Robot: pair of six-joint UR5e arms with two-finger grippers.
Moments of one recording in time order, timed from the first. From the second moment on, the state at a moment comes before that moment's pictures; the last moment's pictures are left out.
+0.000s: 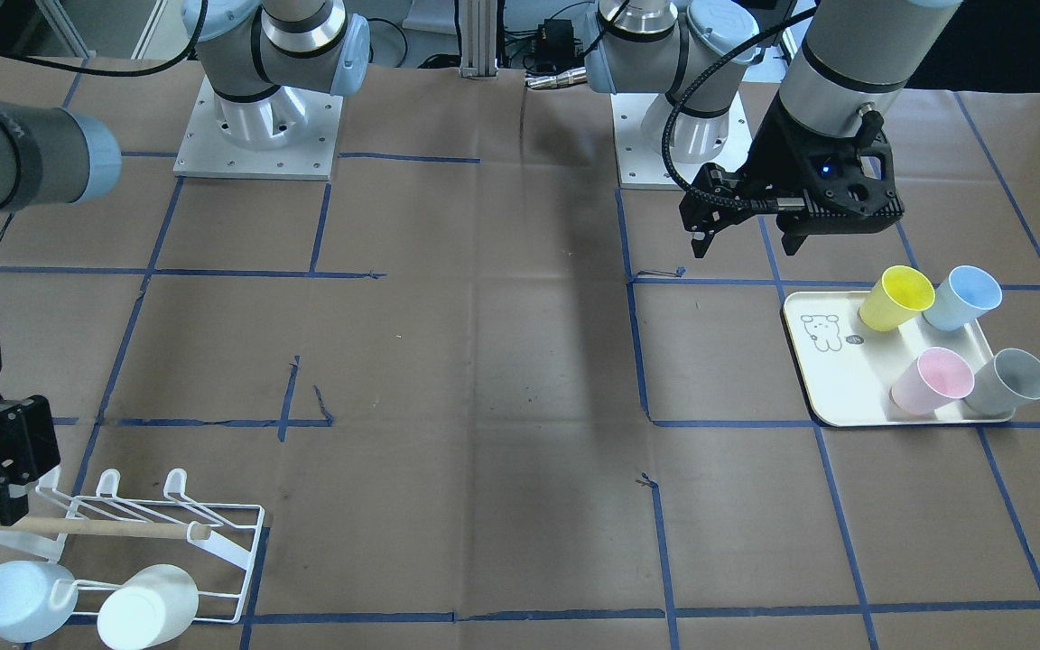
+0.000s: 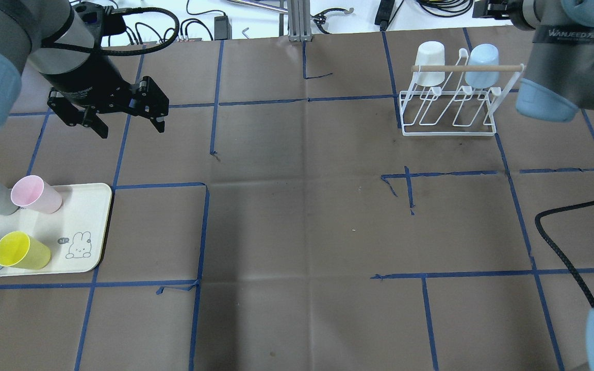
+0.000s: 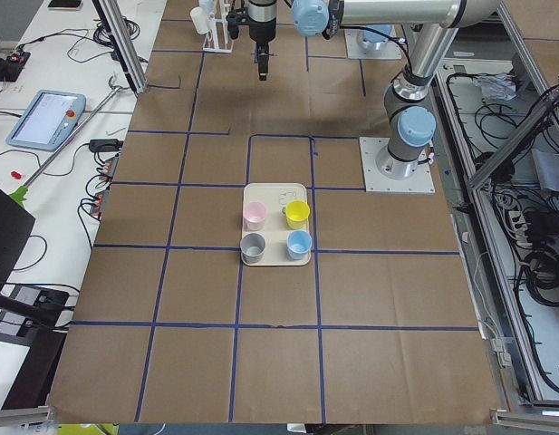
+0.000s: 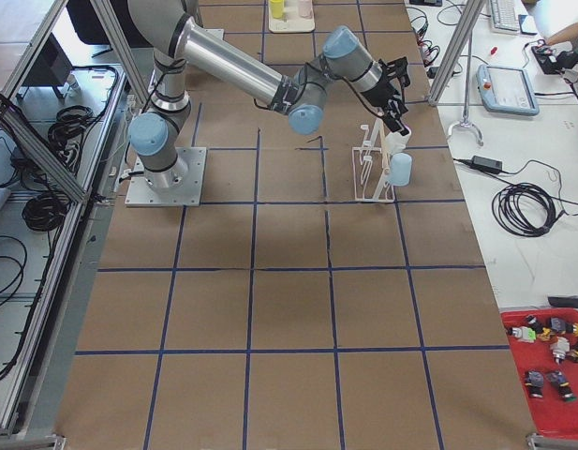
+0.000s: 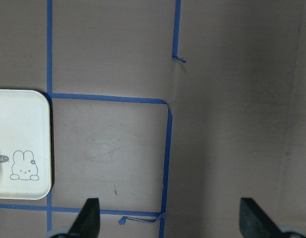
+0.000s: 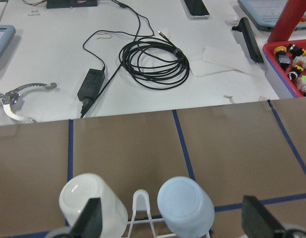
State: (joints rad) left arm -1.52 -1.56 -1.61 -1.52 1.56 -0.01; right arm 1.38 -1.32 1.71 -2.69 -1.56 -0.07
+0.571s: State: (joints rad) left arm -1.52 -1.56 -1.61 -1.52 1.56 -0.01; right arm 1.49 -1.47 1.71 -2.22 -1.56 -0.07
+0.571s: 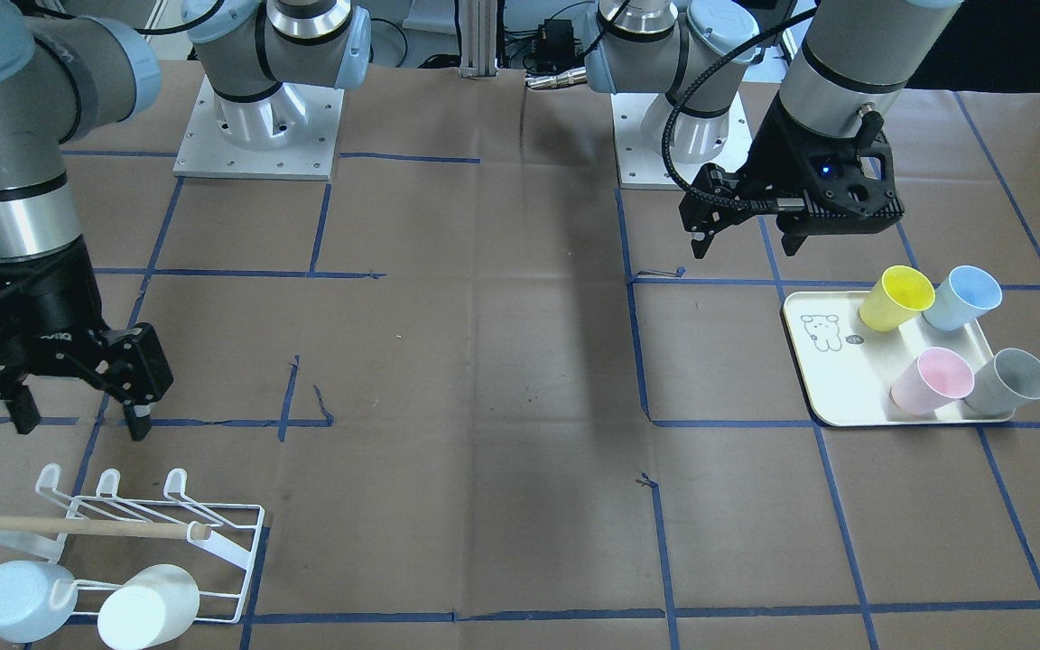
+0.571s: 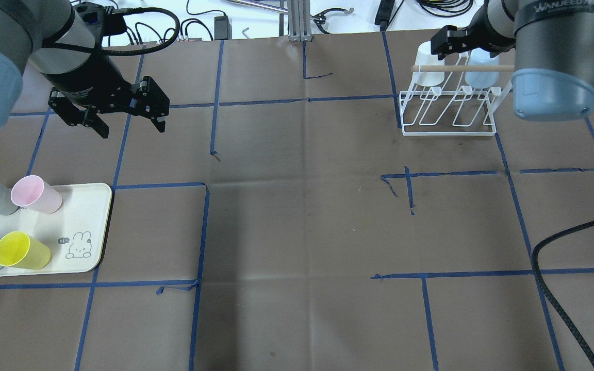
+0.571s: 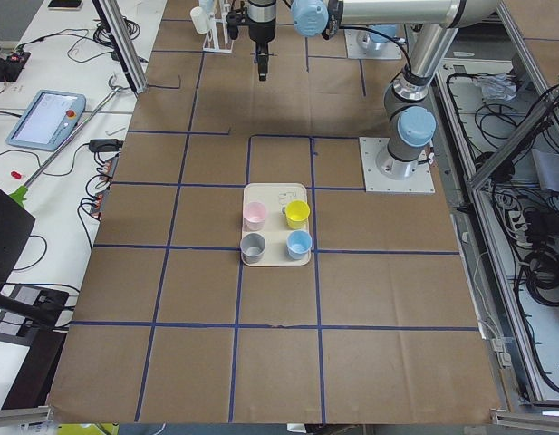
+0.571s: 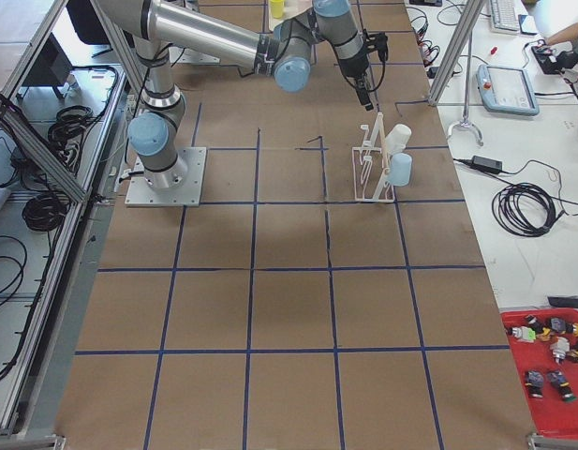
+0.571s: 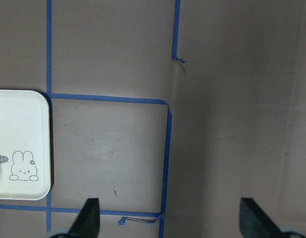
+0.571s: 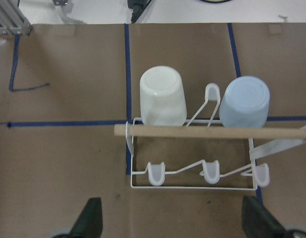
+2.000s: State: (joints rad) left arm -1.52 -1.56 -1.61 -1.52 1.56 -0.02; right arm 1.60 -1.64 1.63 -1.60 -1.56 0.02
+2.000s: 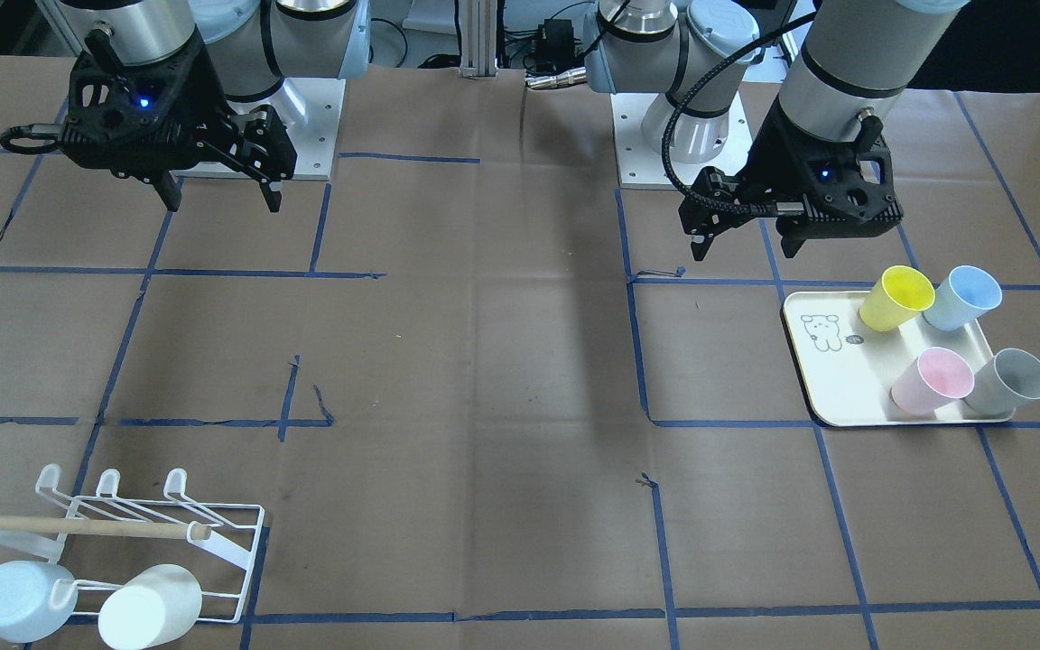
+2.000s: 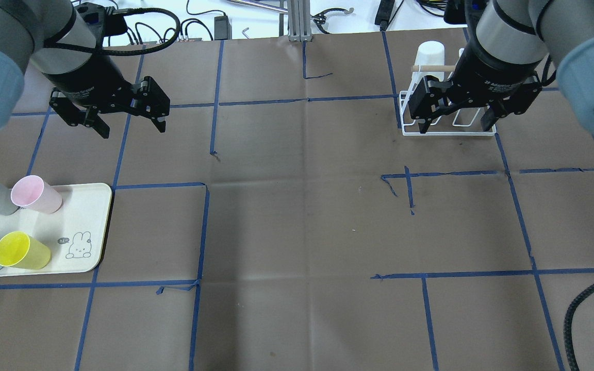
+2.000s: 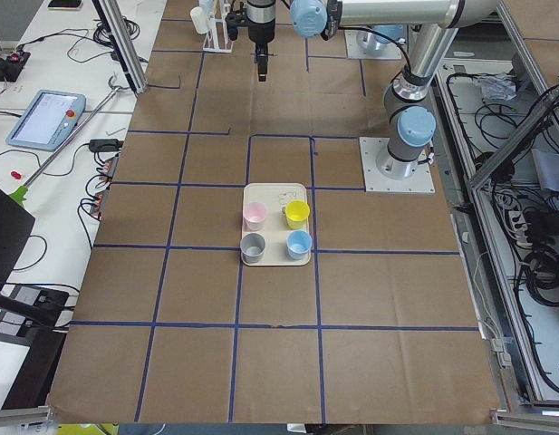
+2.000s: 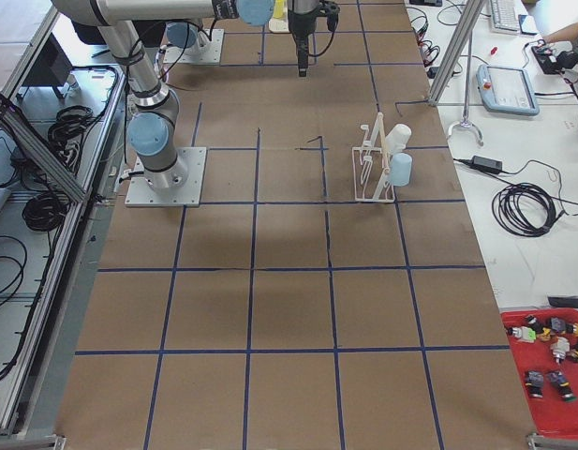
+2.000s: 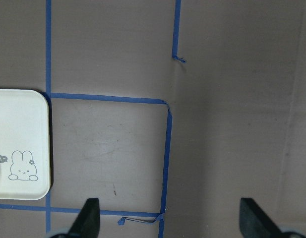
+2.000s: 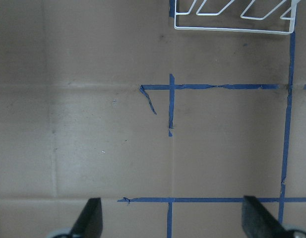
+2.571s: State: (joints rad) left arm -1.52 -1.56 -1.61 -1.52 1.56 -0.02; right arm 1.60 -1.63 1.63 -1.59 -1.56 0.01
